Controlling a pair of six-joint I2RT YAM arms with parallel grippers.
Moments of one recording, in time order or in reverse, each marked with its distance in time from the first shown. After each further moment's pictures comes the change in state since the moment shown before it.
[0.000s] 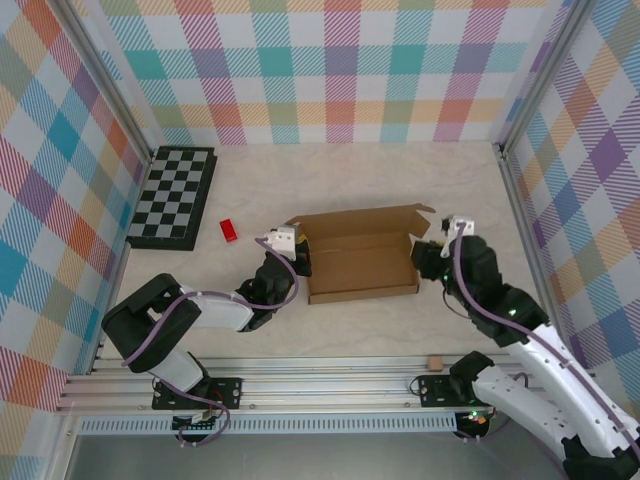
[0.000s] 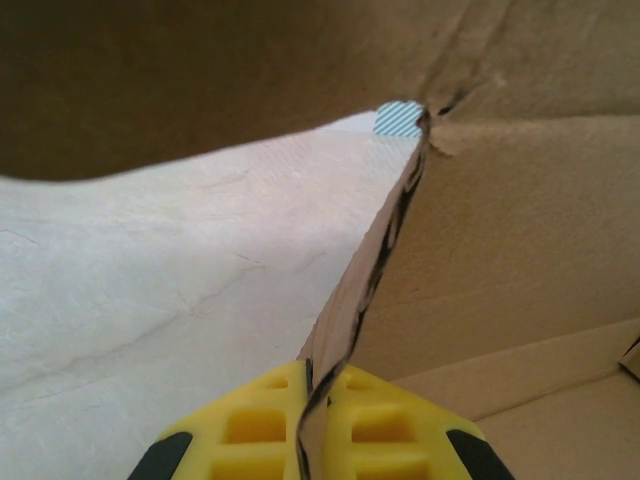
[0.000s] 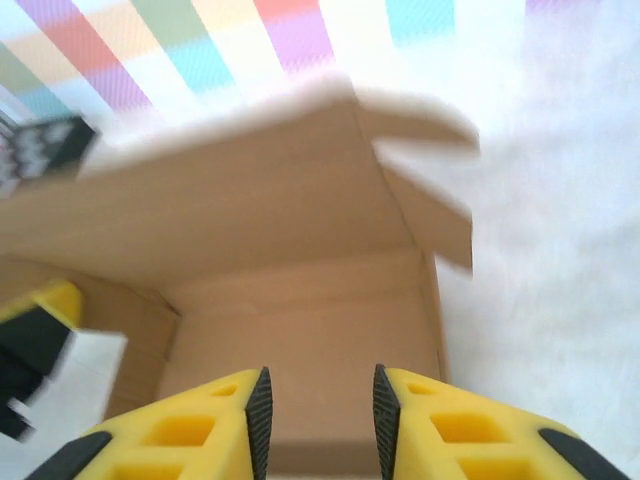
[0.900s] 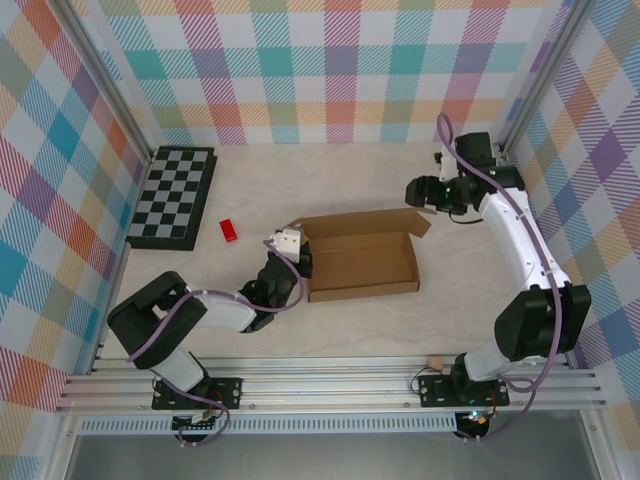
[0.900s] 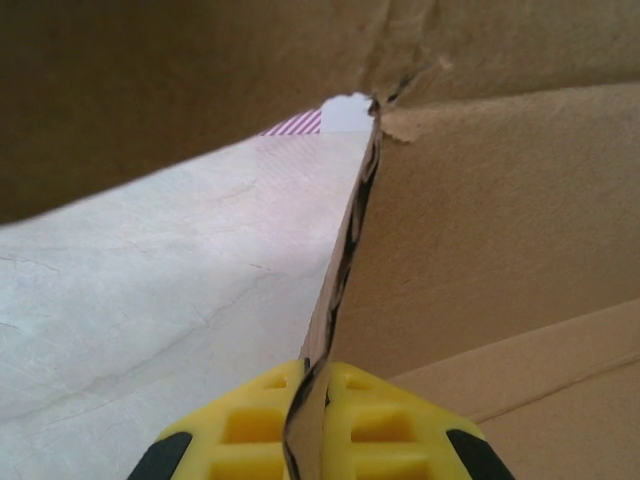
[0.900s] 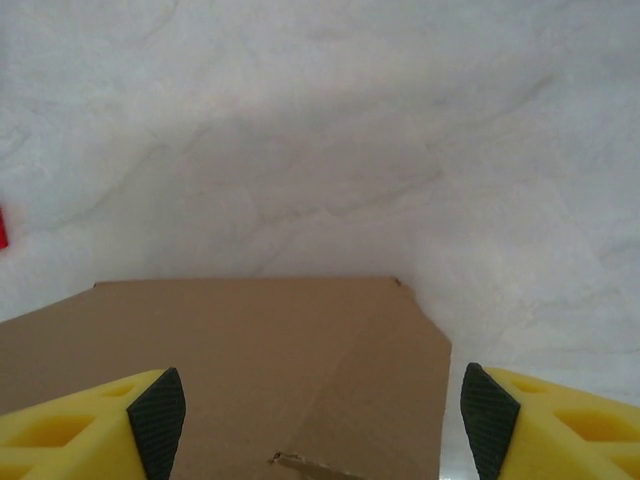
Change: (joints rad) left arm -0.021 0.035 0.002 0.045 -0.037 0.106; right arm -0.468 0.790 0.586 -0.328 -0.540 -0.207
